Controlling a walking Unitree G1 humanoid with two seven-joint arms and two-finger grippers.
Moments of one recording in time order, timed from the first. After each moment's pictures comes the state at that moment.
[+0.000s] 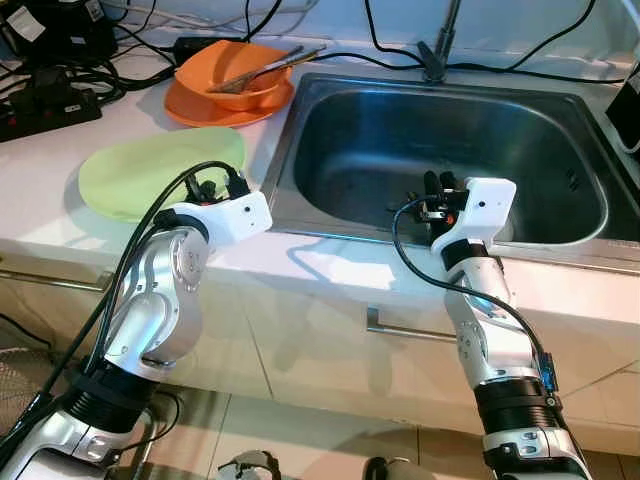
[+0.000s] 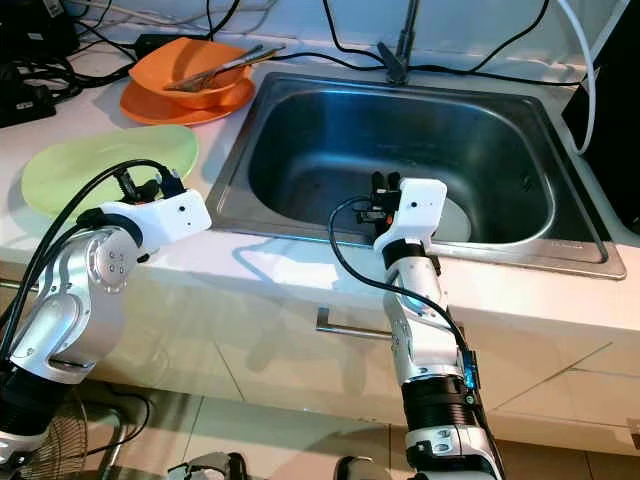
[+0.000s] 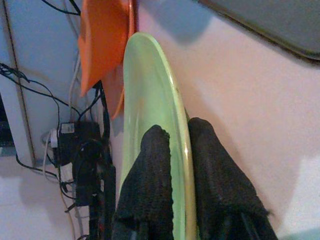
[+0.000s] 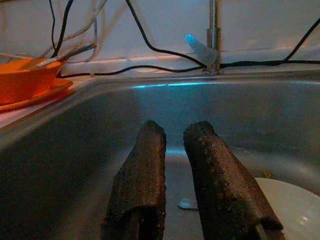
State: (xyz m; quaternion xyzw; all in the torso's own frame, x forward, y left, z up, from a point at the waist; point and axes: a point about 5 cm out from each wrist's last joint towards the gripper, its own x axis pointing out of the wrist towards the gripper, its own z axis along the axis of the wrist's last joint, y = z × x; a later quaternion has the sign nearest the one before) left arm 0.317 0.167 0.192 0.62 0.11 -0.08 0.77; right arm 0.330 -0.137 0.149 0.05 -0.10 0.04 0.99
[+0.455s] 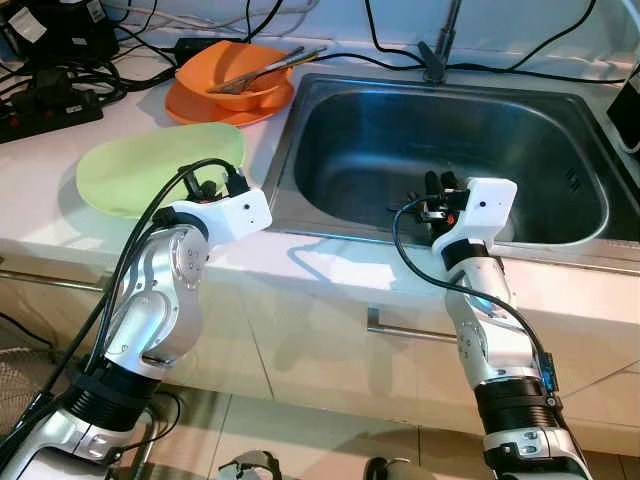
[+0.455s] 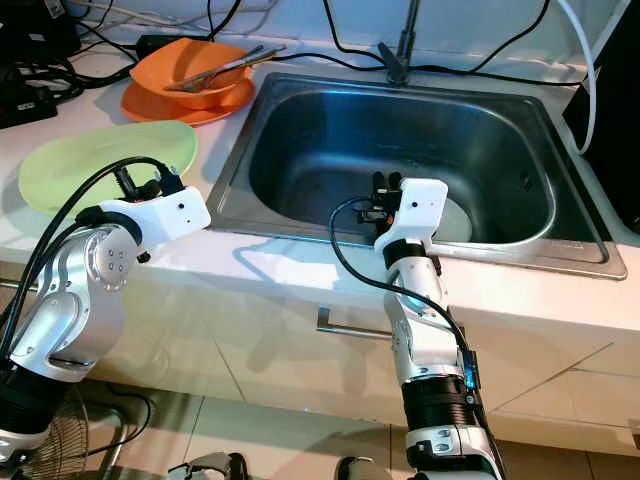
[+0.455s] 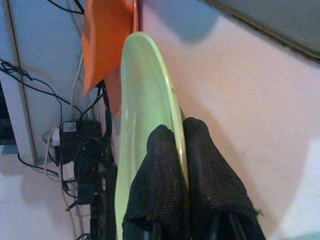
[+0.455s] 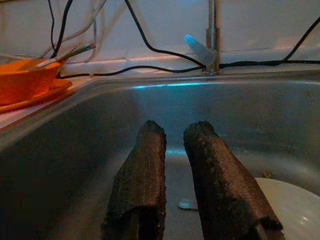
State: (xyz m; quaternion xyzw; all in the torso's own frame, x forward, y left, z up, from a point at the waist) left arm 0.317 0.166 0.193 0.62 0.11 -0.08 0.77; right arm 0.330 -0.138 0.149 0.05 -0.10 0.04 0.99
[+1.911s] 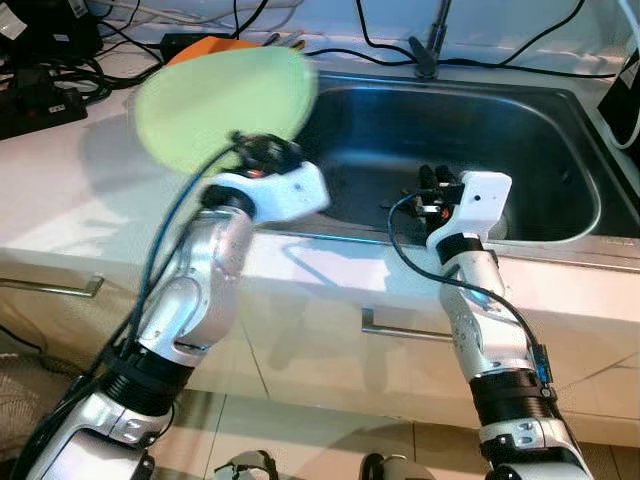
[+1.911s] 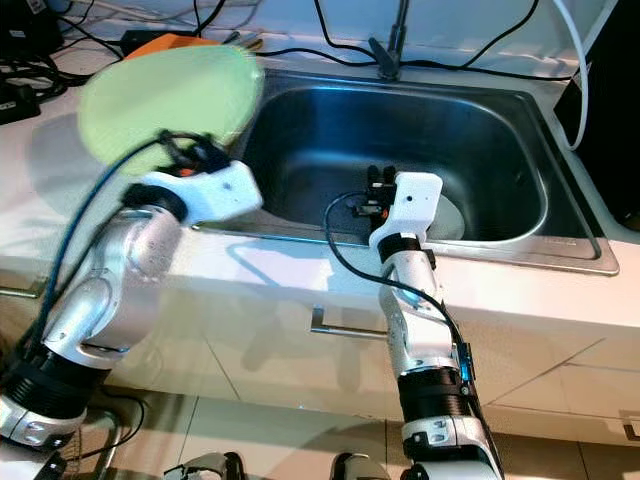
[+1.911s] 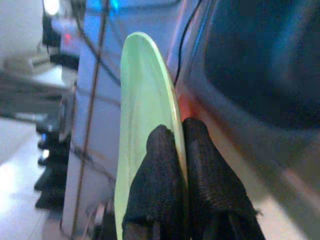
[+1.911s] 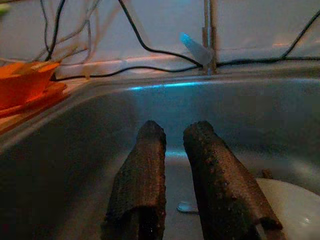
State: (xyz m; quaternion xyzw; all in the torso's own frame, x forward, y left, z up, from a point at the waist) left arm 0.322 0.103 0.223 0.60 -0.11 -0.10 0.78; right arm 0.337 -0.136 0.152 0.07 -0.10 0.04 0.99
